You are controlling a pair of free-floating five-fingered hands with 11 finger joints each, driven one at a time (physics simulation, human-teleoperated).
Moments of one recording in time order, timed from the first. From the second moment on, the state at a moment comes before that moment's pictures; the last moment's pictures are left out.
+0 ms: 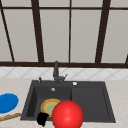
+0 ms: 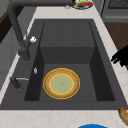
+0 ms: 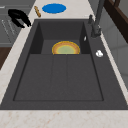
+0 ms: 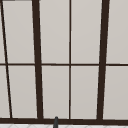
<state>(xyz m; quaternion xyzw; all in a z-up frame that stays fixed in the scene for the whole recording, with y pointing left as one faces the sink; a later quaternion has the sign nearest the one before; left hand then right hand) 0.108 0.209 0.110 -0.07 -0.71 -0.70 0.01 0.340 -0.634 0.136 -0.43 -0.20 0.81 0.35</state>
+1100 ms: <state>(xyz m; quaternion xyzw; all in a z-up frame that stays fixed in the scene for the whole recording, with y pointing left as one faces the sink) 0.108 0.209 0.110 -0.07 -0.71 -0.70 0.01 0.260 -0.687 0.144 -0.41 -0.36 0.77 0.32</state>
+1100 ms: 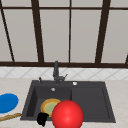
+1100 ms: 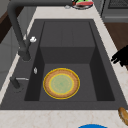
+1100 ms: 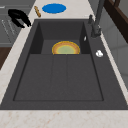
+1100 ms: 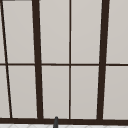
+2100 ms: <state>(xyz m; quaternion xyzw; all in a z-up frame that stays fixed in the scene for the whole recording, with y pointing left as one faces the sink) 0.108 0.209 0.110 -0.07 -0.71 -0.70 0.01 0.206 -0.701 0.117 -0.29 -0.44 0.80 0.30</state>
